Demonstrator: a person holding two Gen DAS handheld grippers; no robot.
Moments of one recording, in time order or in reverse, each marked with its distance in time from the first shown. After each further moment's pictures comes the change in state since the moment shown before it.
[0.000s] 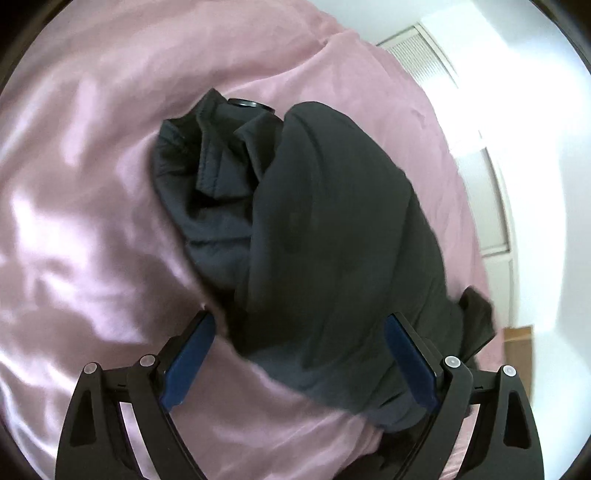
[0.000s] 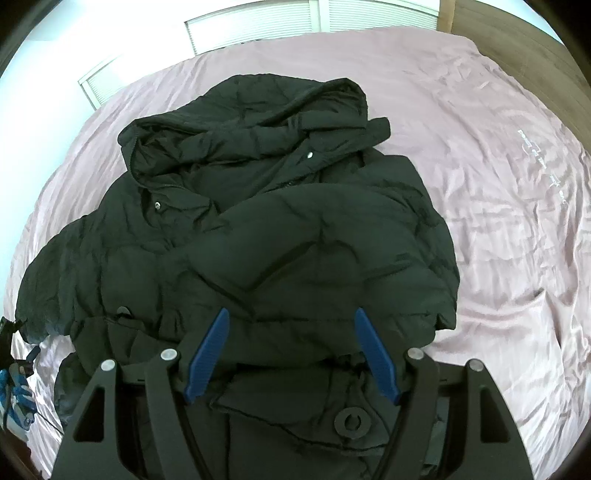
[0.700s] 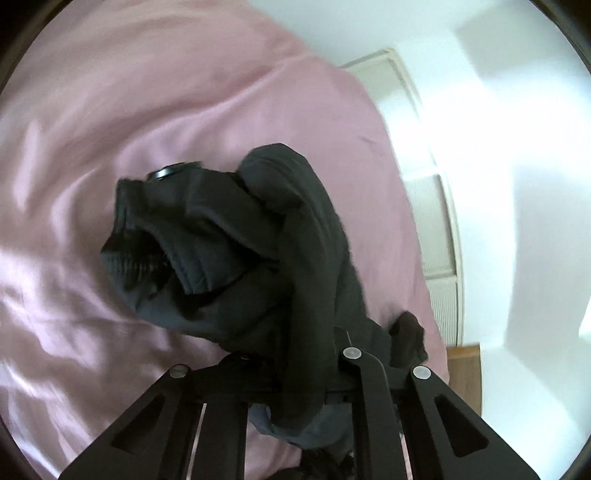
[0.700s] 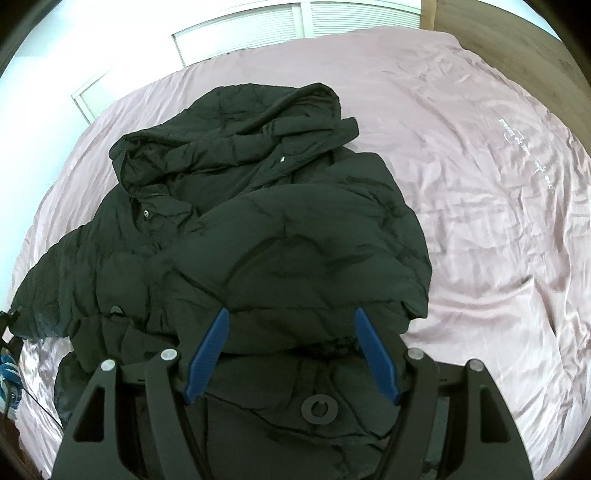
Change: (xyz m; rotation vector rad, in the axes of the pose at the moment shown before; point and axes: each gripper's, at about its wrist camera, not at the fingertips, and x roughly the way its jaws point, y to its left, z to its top) left arm -0.030 -0.048 0.017 0.019 -0.054 -0.203; right arm -0.018 -0.033 -0.011 0.047 -0.029 0.002
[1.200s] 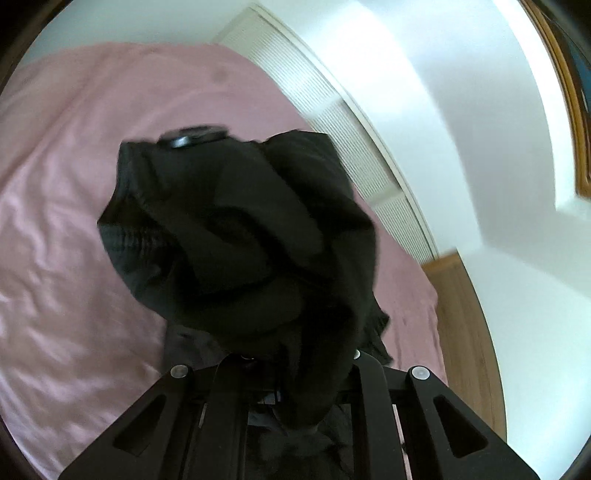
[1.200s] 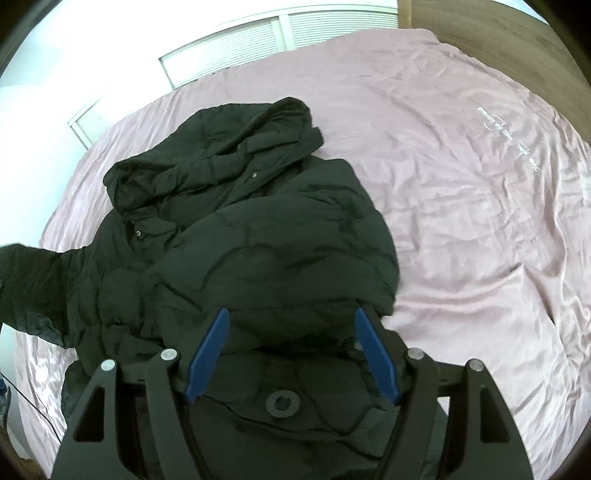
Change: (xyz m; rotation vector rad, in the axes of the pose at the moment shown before) left arm 0.024 -0.169 -0.091 0.362 0.151 -0.121; right arm -0.019 -0.048 -0.010 0.075 -0.053 0.027
